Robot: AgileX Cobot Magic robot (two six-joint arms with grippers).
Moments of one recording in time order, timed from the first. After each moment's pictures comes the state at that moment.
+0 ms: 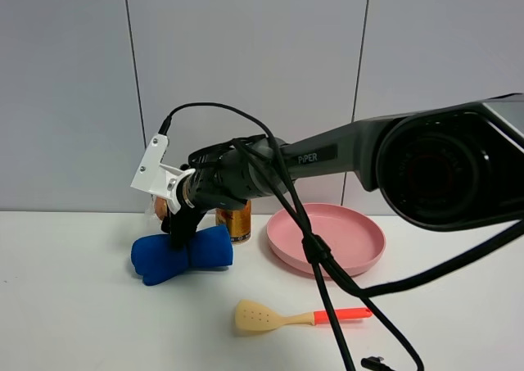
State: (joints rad) left arm 0.07 0.07 -0.51 0.00 1.05 0.04; right arm 0.77 2.61 -2.11 -0.94 0.16 -0.05
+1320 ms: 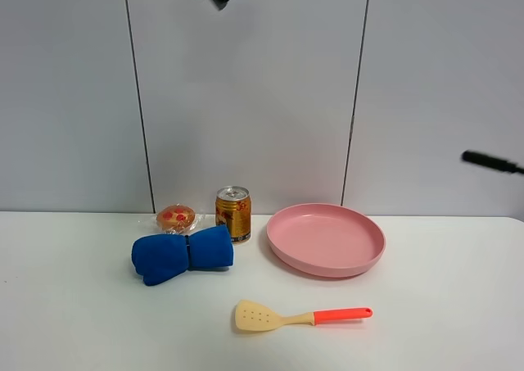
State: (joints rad) left arm 0.07 0.07 -0.51 0.00 1.05 0.04; right arm 0.86 1.95 -2.11 -0.86 0.81 0.15
